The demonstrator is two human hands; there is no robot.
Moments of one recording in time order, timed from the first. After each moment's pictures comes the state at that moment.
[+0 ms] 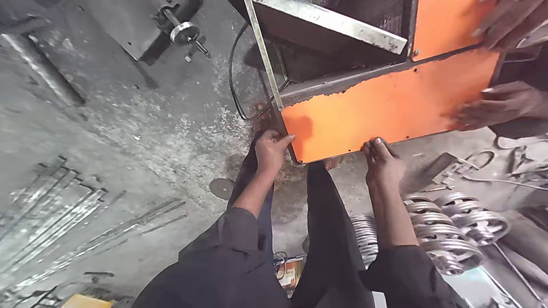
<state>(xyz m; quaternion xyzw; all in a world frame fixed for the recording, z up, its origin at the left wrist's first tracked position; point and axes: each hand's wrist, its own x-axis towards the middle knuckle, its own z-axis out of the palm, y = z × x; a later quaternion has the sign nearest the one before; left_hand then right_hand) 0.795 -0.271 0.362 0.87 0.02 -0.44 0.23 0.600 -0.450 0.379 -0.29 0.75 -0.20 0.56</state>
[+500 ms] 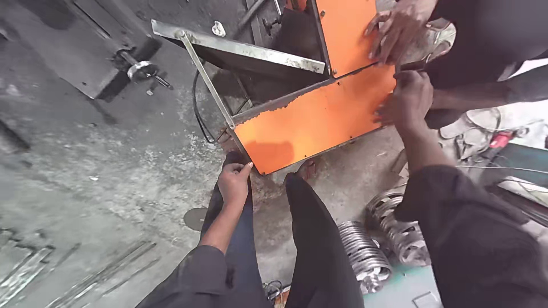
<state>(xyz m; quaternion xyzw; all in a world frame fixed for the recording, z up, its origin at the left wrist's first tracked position) 0.758 -0.250 0.366 0.90 0.01 -0.39 0.17 0.585 -0.683 0.402 -0.80 0.56 0.16 0.14</state>
